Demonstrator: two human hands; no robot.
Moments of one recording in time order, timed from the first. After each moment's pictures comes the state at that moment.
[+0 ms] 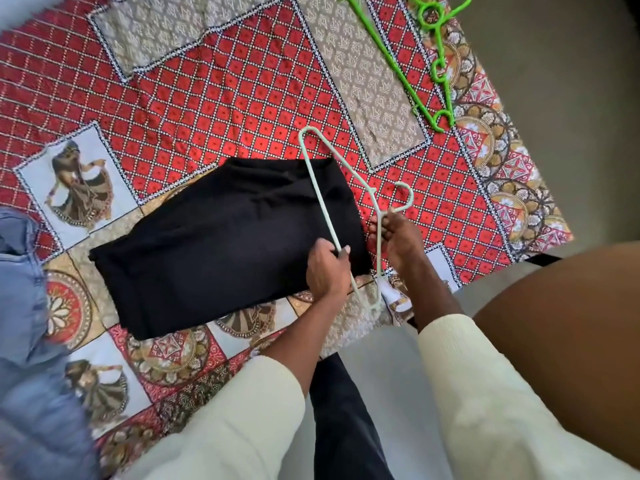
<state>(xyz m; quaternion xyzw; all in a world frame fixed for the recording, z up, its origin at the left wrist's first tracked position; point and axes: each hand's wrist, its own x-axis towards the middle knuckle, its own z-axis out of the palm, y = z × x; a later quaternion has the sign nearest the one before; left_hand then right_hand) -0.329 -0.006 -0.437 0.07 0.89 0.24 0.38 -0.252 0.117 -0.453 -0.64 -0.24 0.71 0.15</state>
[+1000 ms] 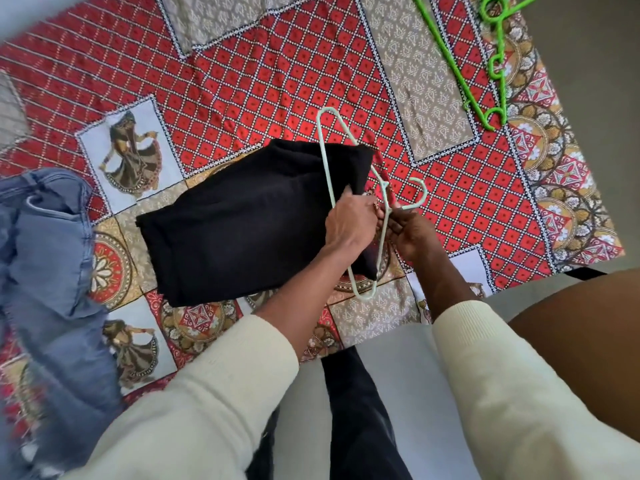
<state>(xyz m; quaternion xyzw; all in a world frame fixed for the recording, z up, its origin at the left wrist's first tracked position) -0.399 0.016 -0.378 0.28 0.85 0.21 0.40 -0.288 0.095 -0.476 -0.60 -0.13 0.77 0.13</state>
